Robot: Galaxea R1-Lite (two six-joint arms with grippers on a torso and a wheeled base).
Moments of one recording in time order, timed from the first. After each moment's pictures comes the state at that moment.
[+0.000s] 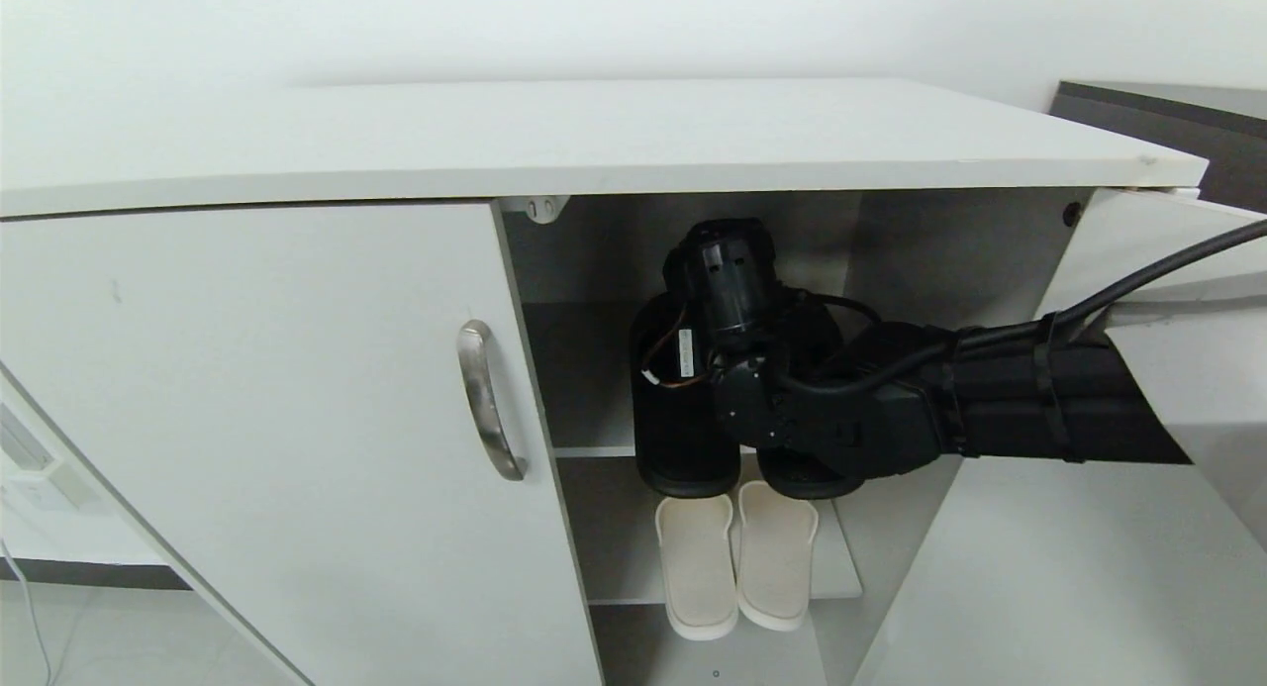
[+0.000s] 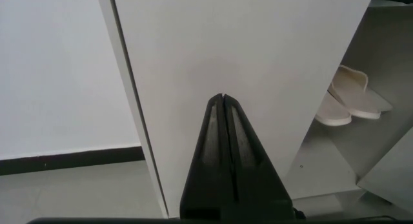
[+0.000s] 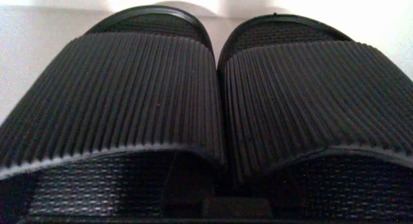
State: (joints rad) left arm 0.00 0.00 0.00 0.00 -0.08 0.00; right arm 0.83 2.14 -1.70 -0.12 -0.82 0.22
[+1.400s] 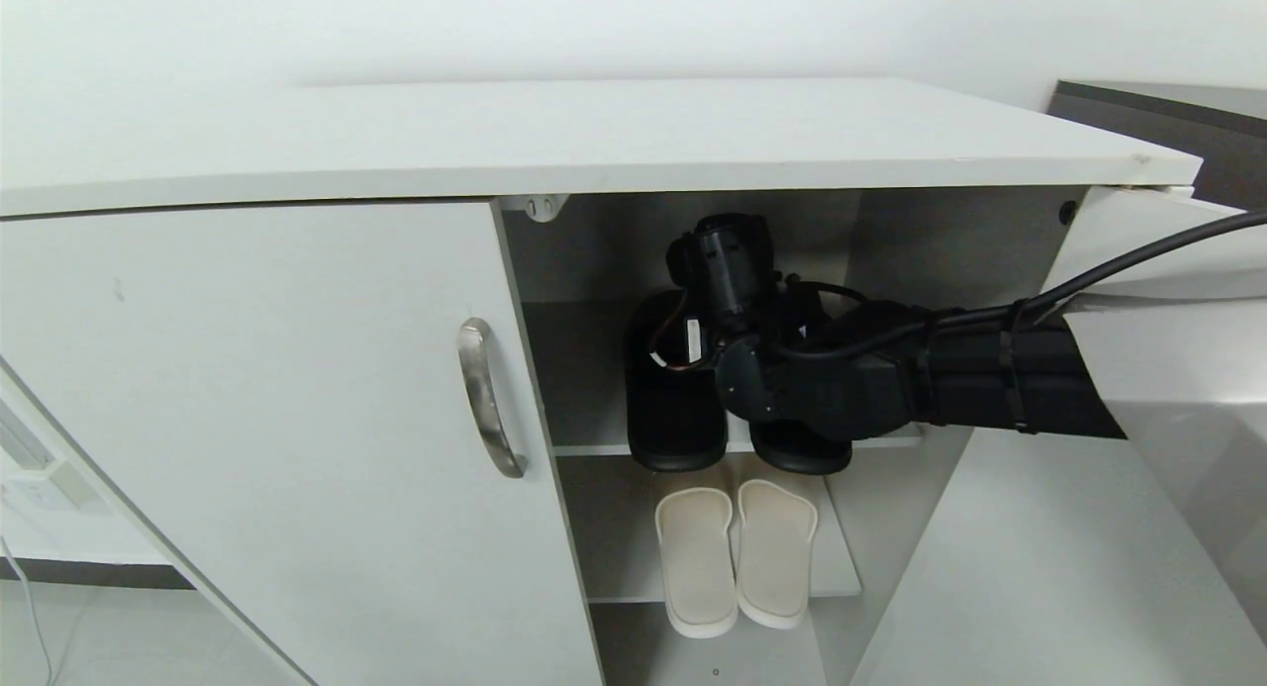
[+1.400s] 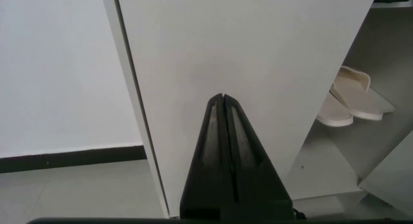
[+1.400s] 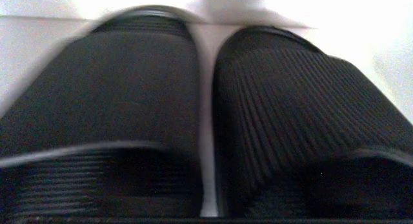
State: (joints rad) left arm 0.00 0.00 0.00 0.00 -0.06 -0.01; right arm 0.81 2.20 -1.83 0.00 -0.81 0.24
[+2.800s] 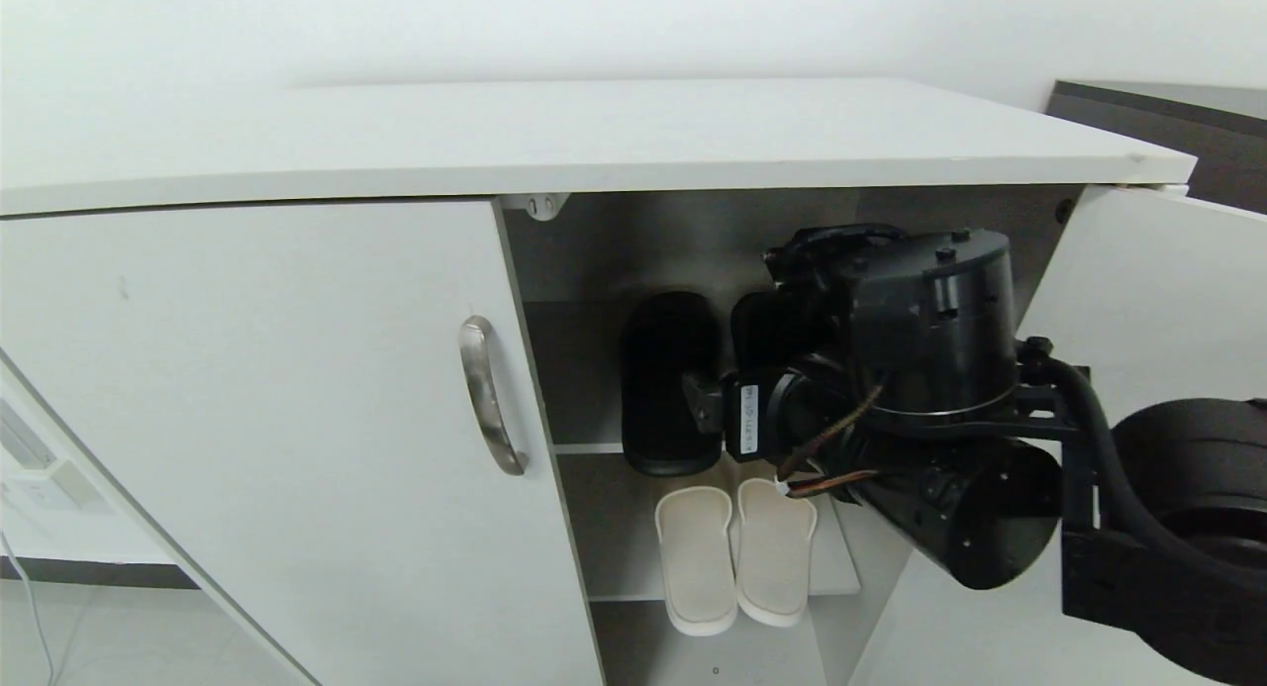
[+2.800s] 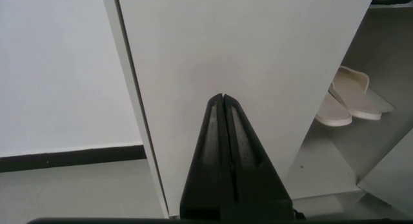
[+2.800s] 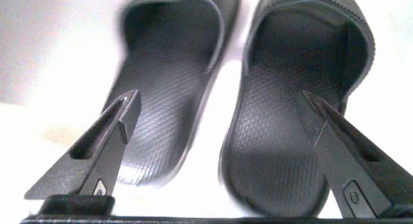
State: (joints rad) left arm 0.00 0.00 0.00 0.00 -0.06 -0.01; right arm 0.97 1.73 -1.13 -0.33 -0.60 0.24
